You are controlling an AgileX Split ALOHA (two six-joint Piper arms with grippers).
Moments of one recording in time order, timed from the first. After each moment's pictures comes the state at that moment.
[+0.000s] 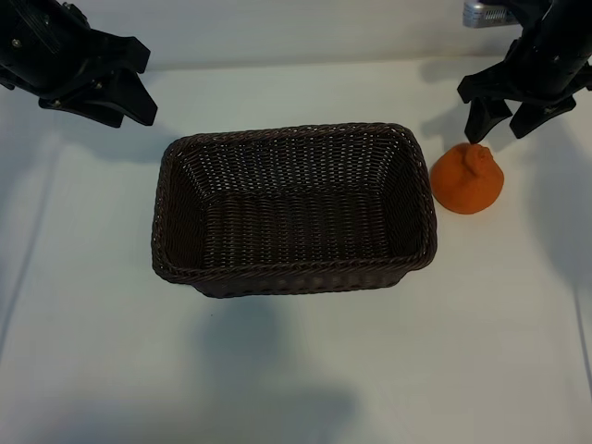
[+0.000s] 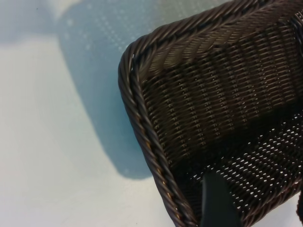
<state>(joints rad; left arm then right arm) -0.10 1.71 -1.52 -0.42 1.18 0.22 -0.02 2.09 -1.70 0.27 1.17 -0.25</state>
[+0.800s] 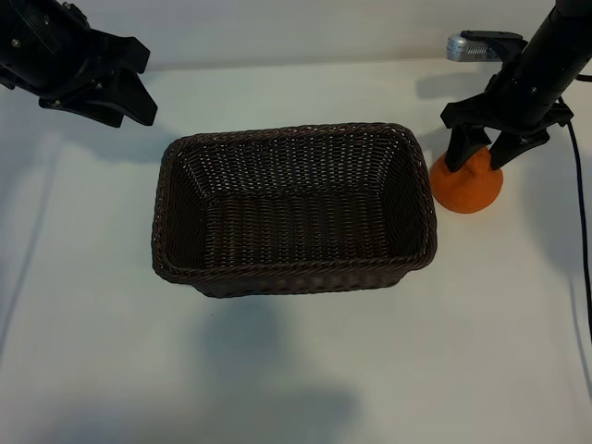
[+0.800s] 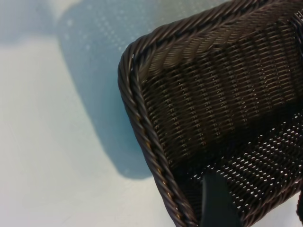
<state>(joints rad) -0.10 1.71 -1.52 -0.42 1.18 0.23 -0.02 2.17 -1.66 0.37 1.12 -0.30</state>
